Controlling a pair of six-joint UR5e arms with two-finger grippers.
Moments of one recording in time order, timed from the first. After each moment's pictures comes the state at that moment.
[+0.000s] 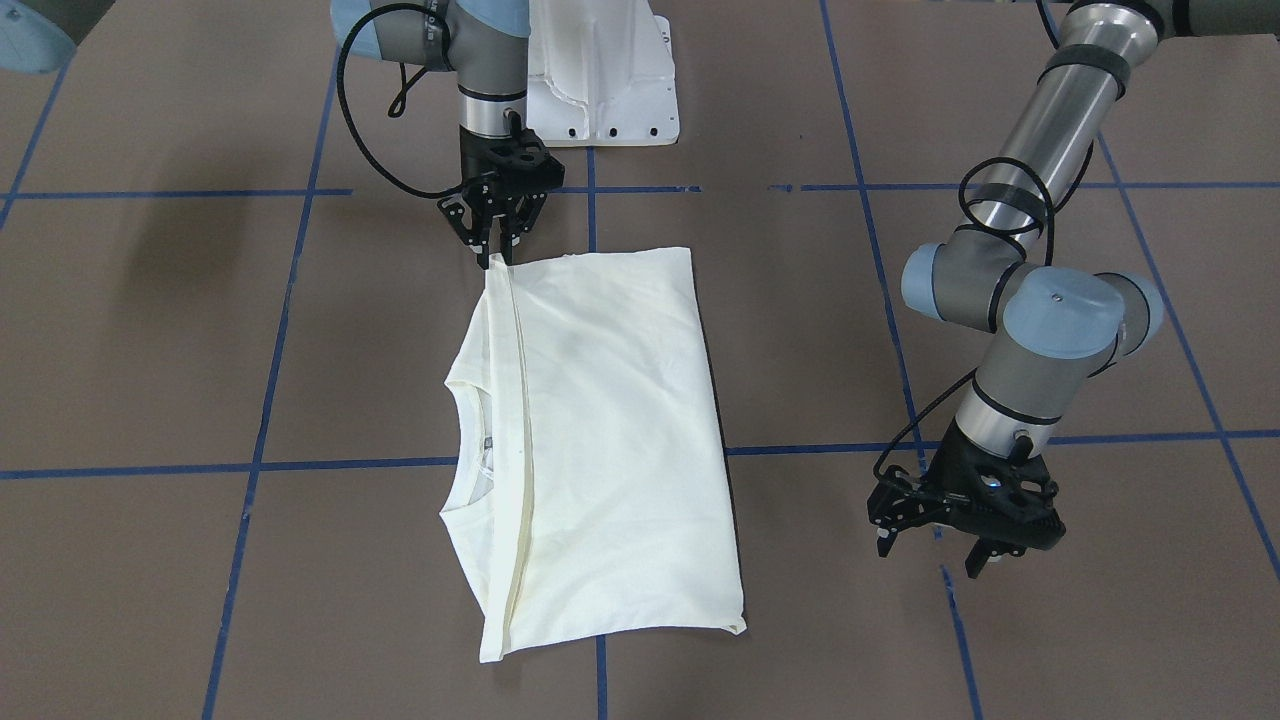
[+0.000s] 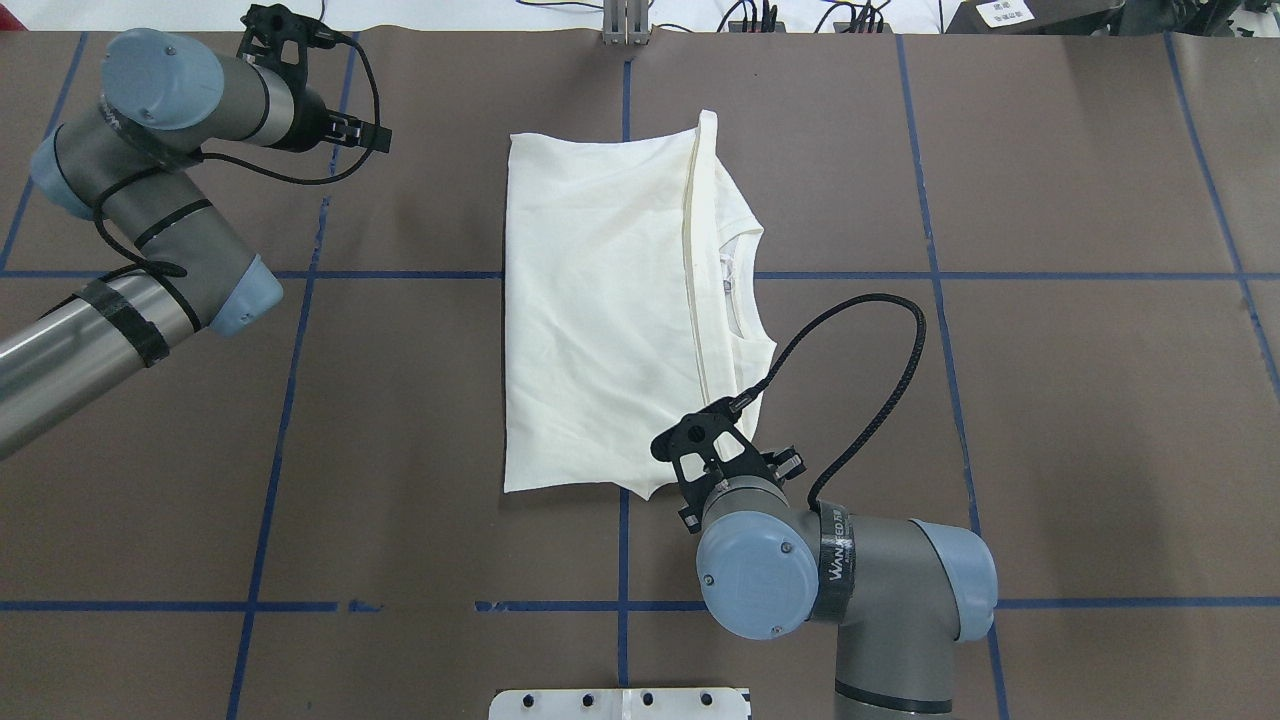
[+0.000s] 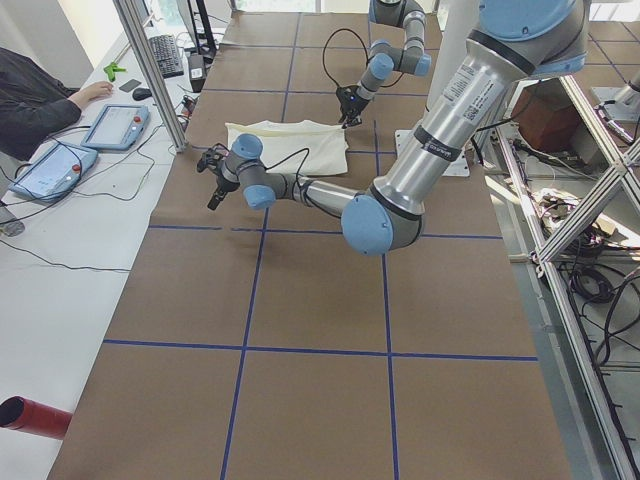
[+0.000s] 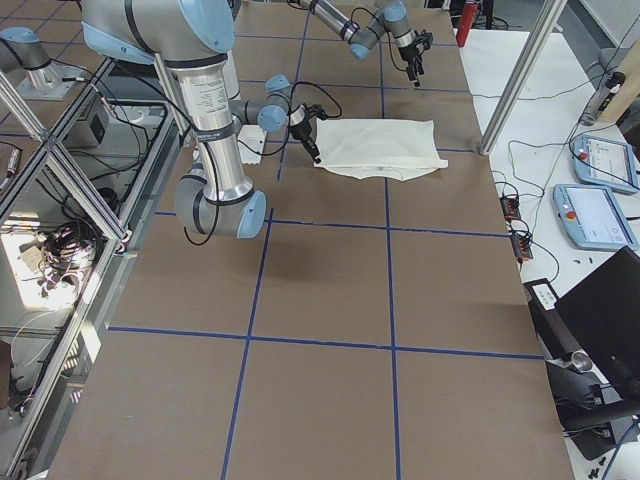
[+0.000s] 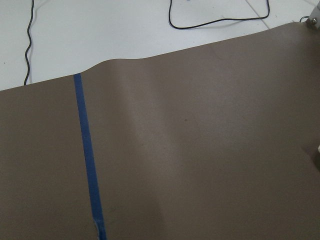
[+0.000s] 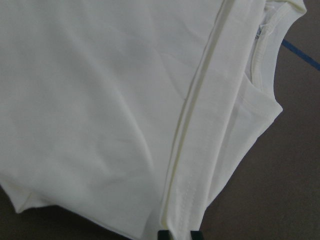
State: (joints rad) left arm -0.92 -2.19 -1.12 -2.43 -1.81 -0.74; right arm 0.19 -1.09 1.87 -1.64 1.26 0.93
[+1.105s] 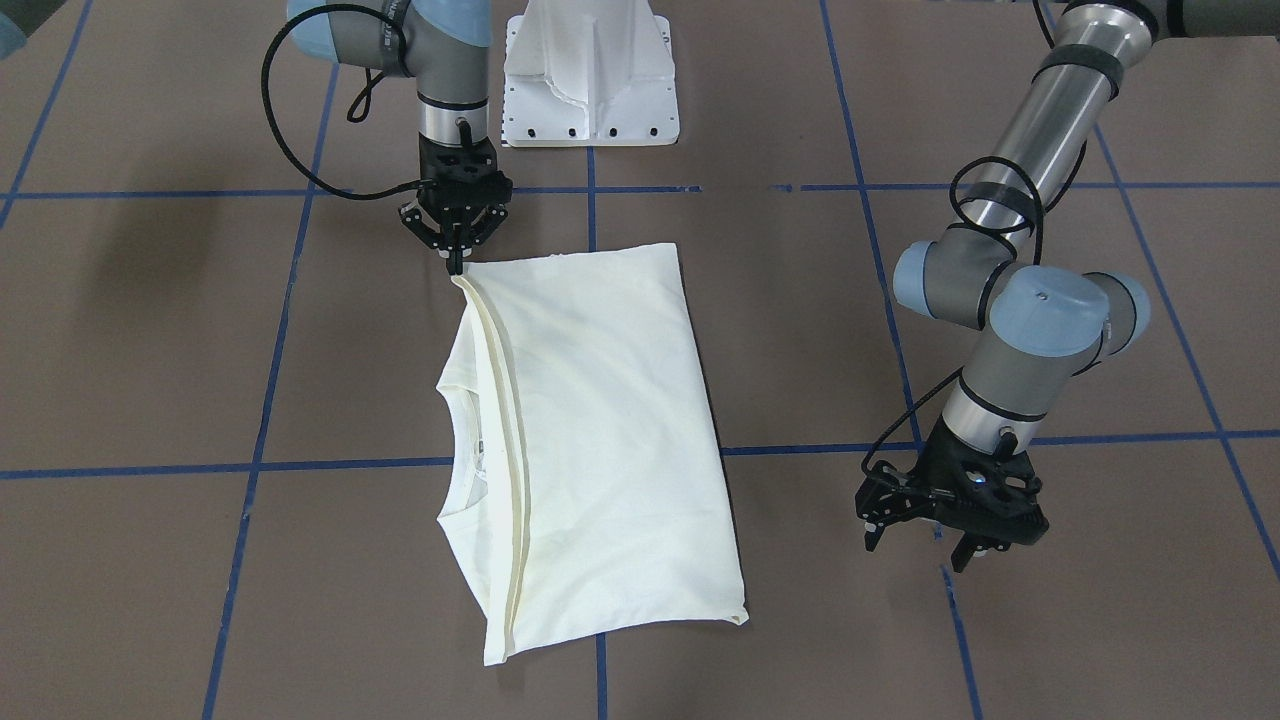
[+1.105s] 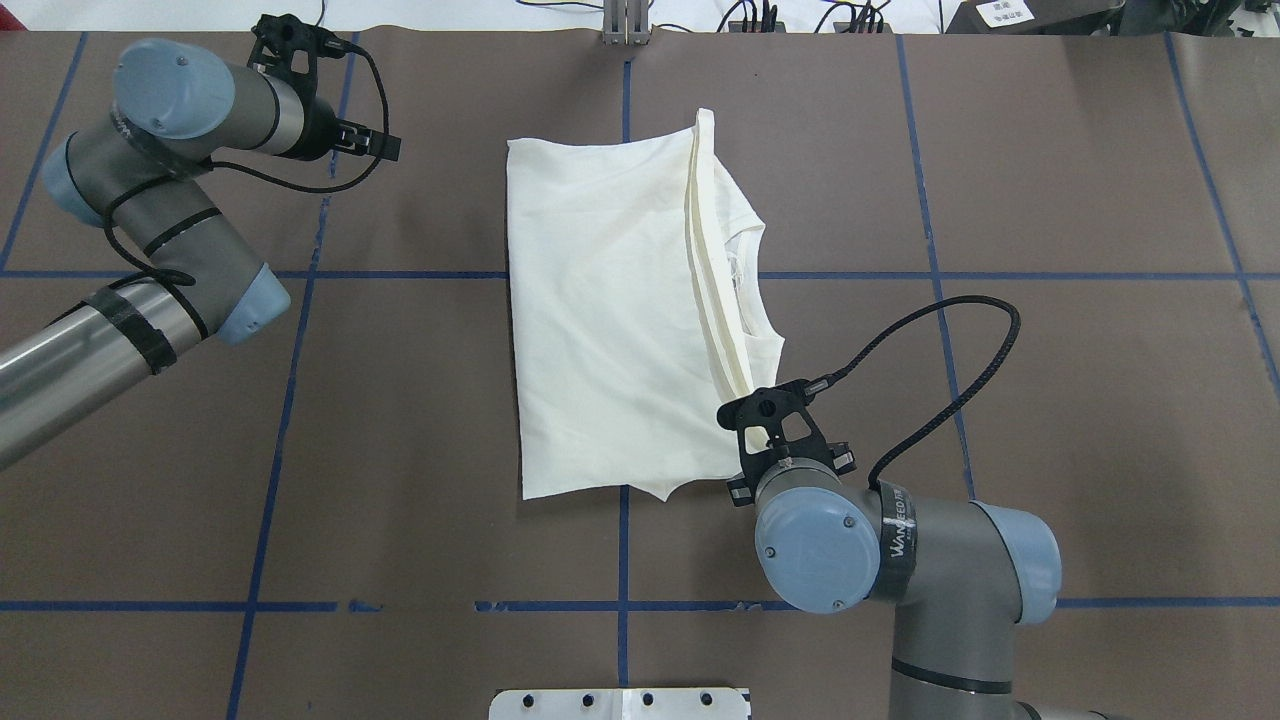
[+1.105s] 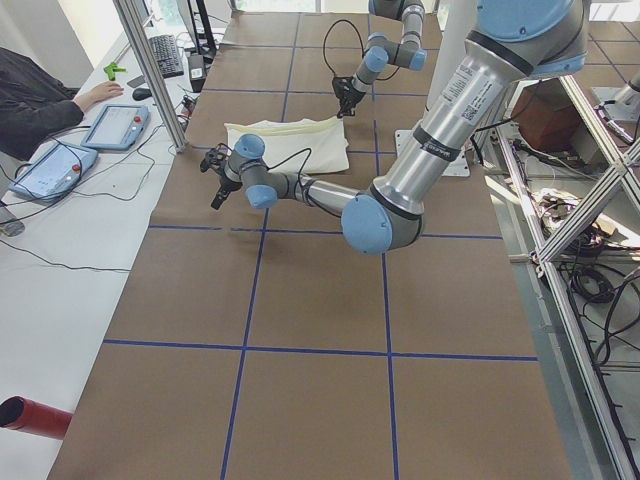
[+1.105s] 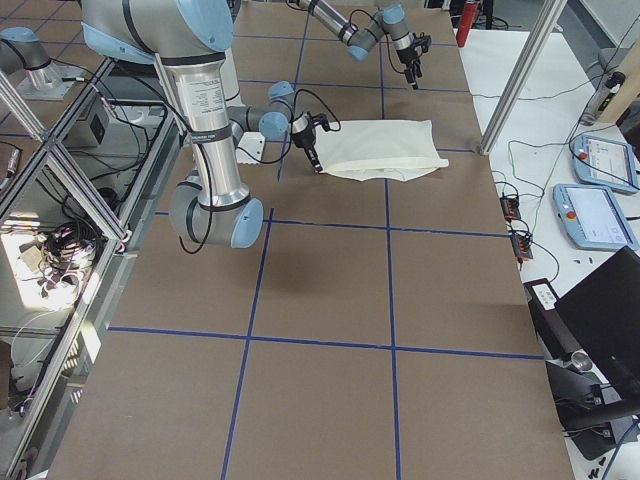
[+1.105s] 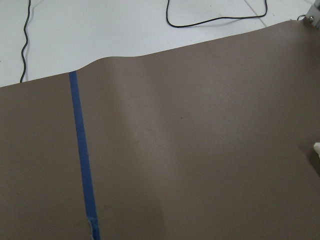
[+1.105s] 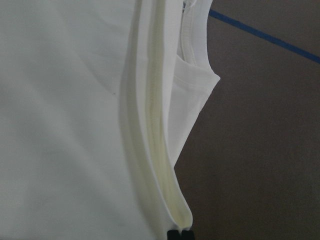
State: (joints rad) left arm -0.91 -2.19 -1.12 -2.44 -1.81 -0.75; right arm 0.23 -1.20 1.94 -1.64 1.30 1.15
